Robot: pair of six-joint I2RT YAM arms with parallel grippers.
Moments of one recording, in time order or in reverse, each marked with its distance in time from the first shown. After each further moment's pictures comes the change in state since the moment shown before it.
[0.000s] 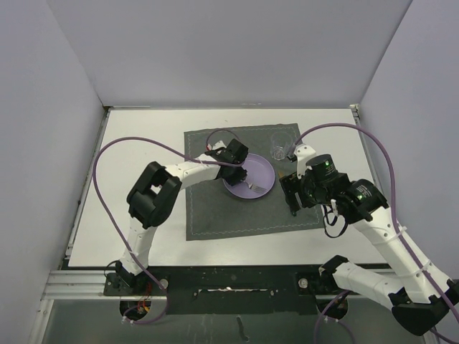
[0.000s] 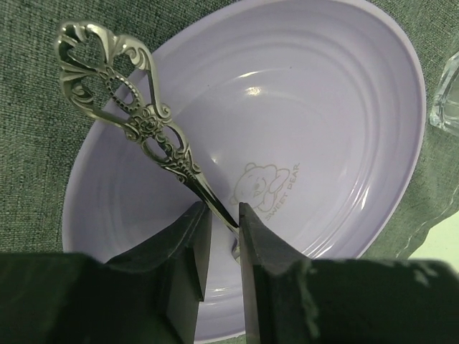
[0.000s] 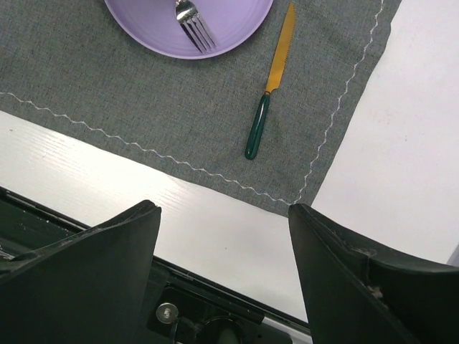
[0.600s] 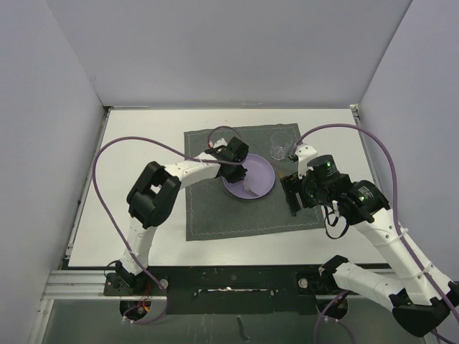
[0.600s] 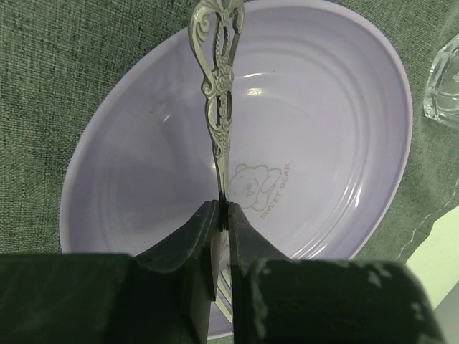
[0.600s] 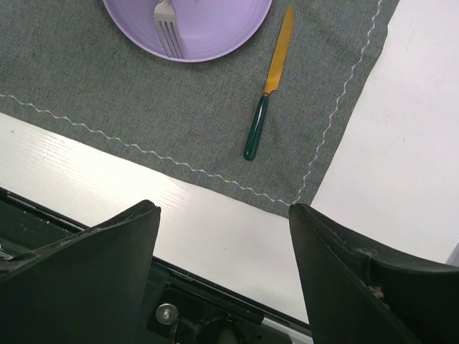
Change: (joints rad) left arm 0.000 0.000 0.024 -0.018 0.000 0.053; right arm 0.000 -0.013 0.000 0.000 0.002 0.000
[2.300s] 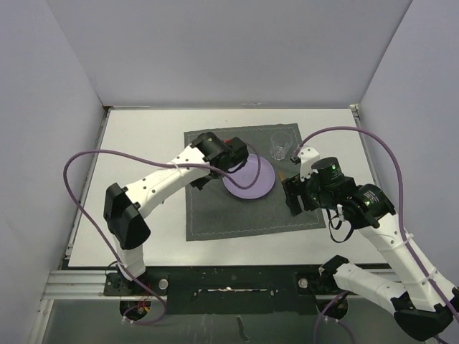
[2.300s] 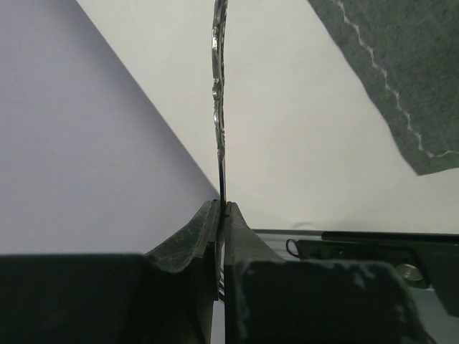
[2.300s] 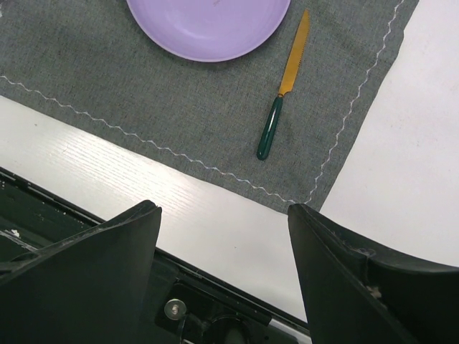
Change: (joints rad) left arm -0.126 -0.279 0.339 -1.117 -0.479 1.117; right arm 0.000 -0.037 0.000 -0.011 -0.048 0.003
